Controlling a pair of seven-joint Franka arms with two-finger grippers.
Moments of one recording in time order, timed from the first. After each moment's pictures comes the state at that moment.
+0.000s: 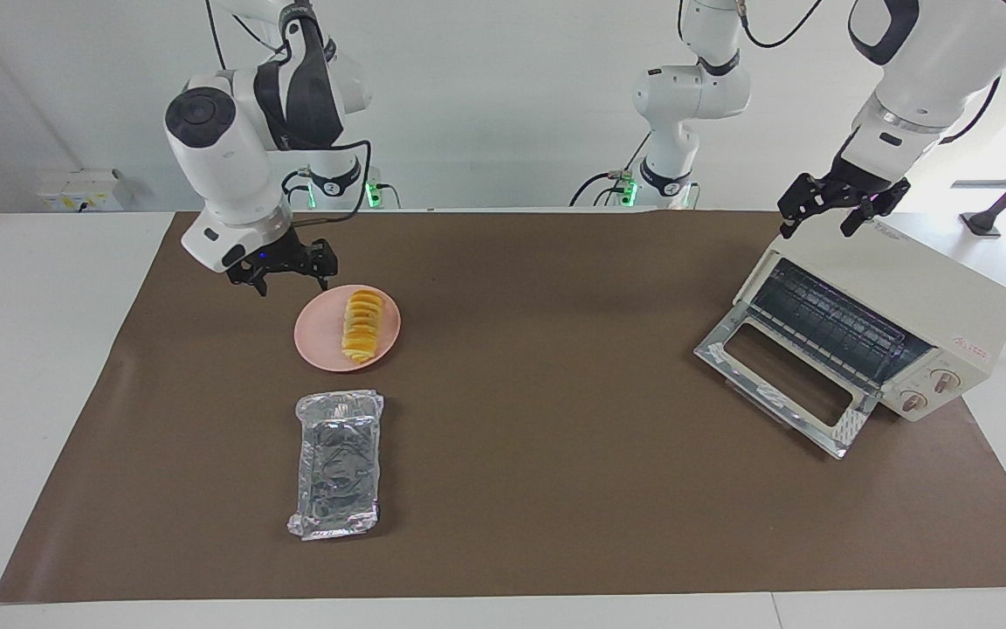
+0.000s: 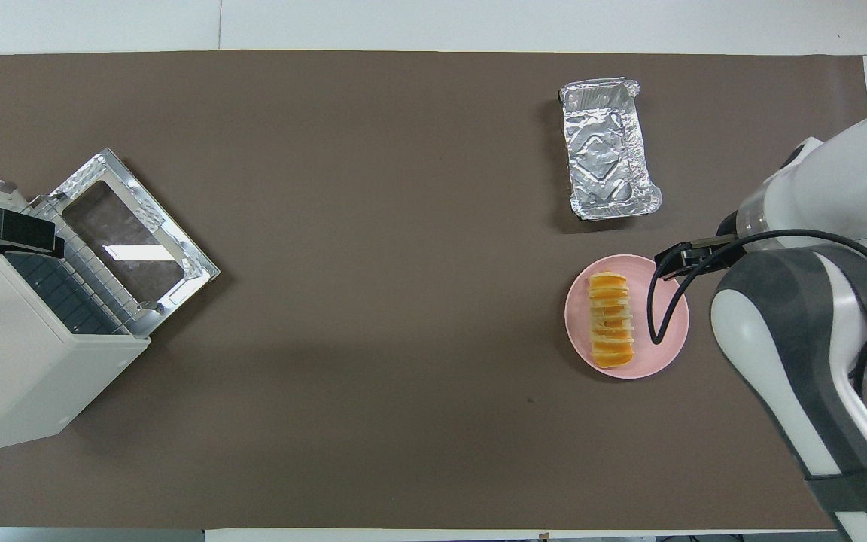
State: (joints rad) left arm -0.07 -0.07 0.03 -1.66 -0.02 1.57 -0.01; right arm 0.13 -0.01 0.00 -1.97 -0.02 1.86 0.06
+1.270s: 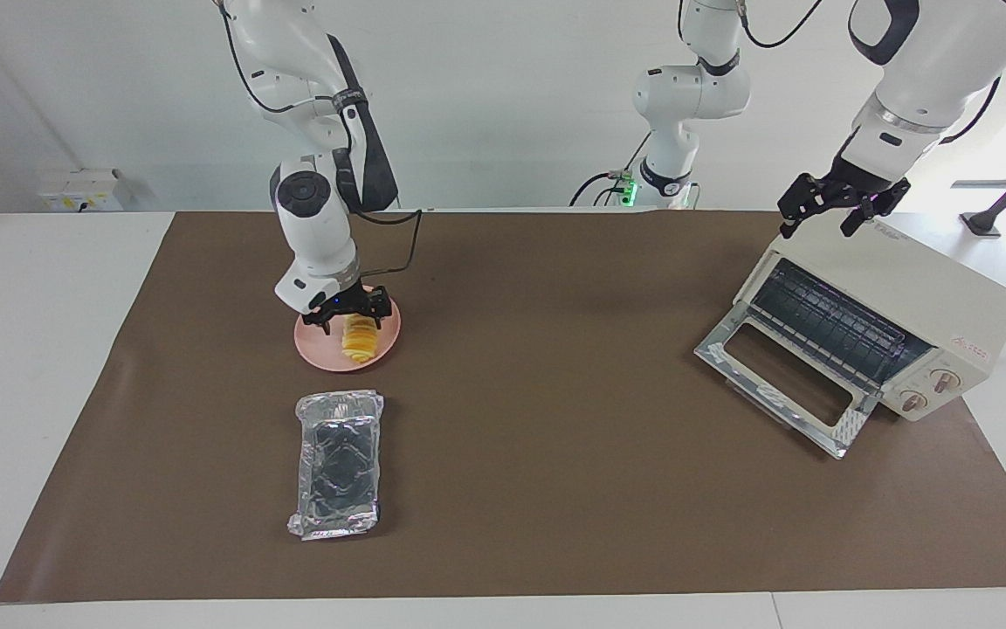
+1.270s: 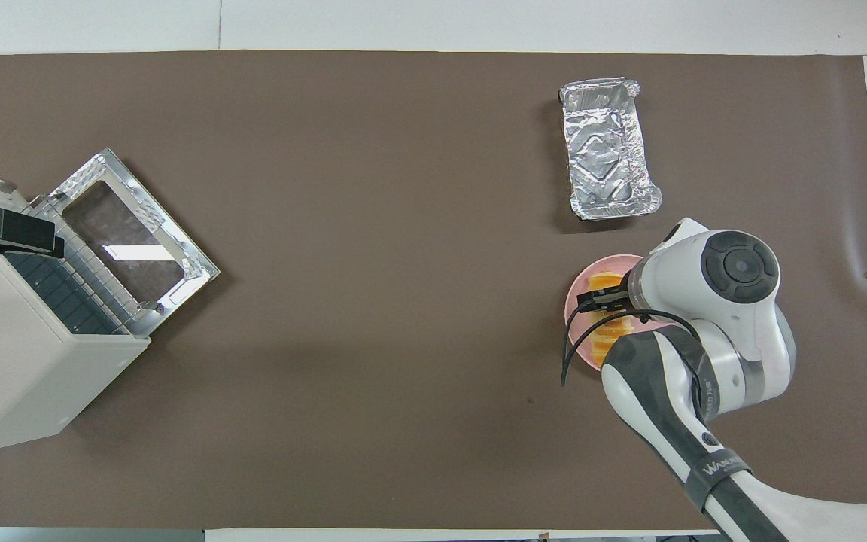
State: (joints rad) left arm -0.07 -0.07 0.03 -1.66 -0.02 1.57 -0.01; right arm 0.23 0.06 0.00 -2.31 -0.02 2.34 0.13
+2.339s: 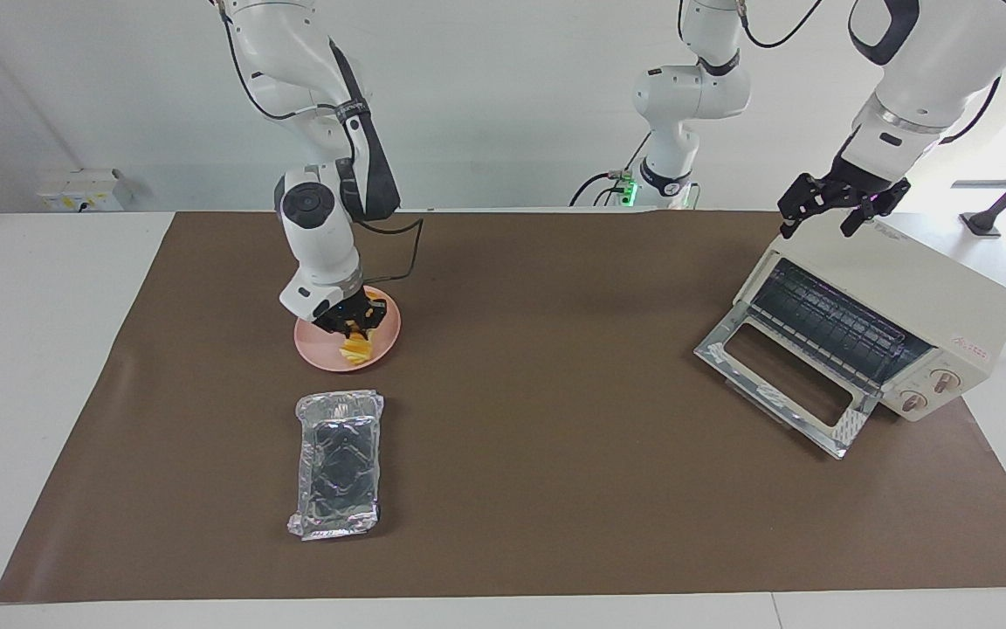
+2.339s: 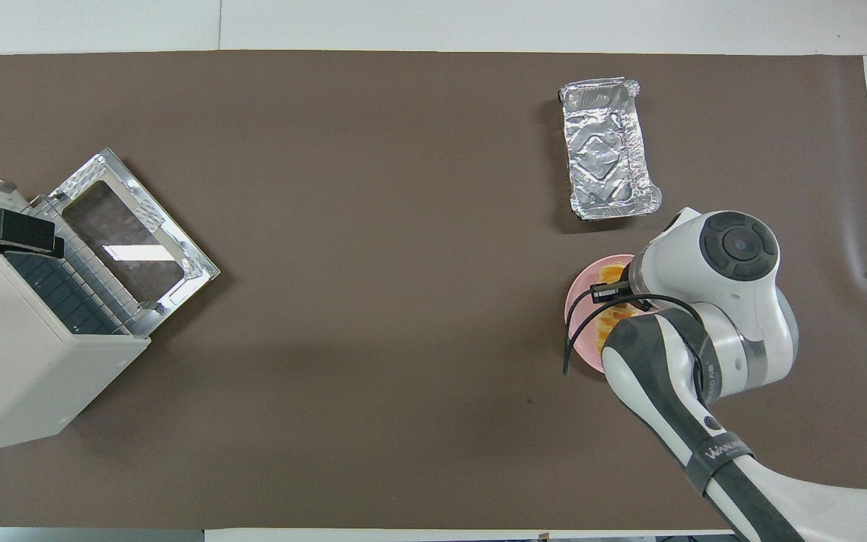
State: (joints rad) left arm -0.07 -0.07 0.03 -1.66 -0.02 1.57 -0.01; right arm 0.23 0.08 -0.01 -2.21 -0.02 2.22 0.13
